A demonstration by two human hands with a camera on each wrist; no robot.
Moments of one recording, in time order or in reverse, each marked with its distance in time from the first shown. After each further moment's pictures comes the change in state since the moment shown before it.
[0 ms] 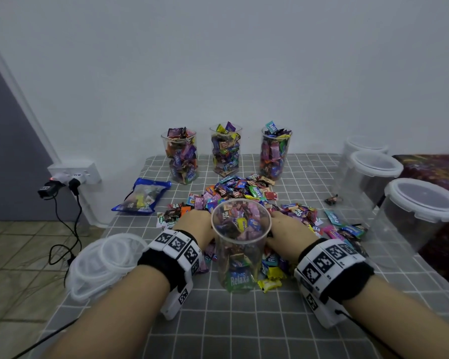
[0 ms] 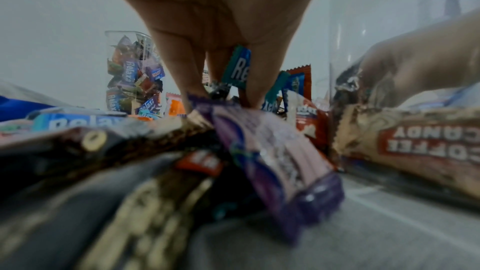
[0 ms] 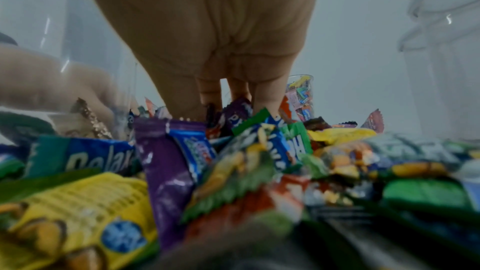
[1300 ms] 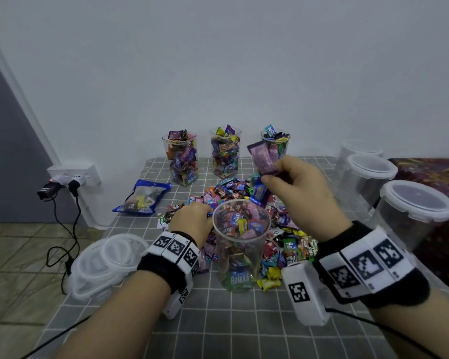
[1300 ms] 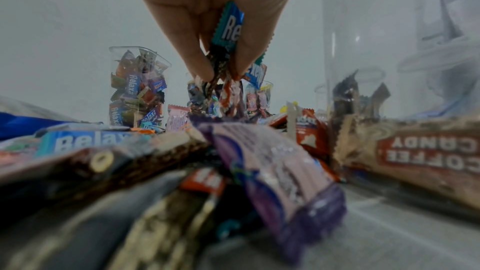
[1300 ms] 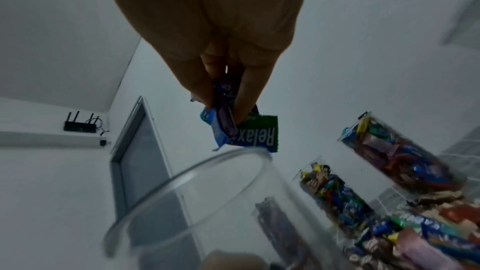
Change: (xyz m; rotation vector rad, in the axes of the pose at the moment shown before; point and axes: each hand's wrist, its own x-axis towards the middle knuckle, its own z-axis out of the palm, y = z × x) left_hand -0.026 0.011 -0.021 -0.103 0.280 -0.056; right_hand -0.049 -0.047 -0.094 0.769 0.609 -0.163
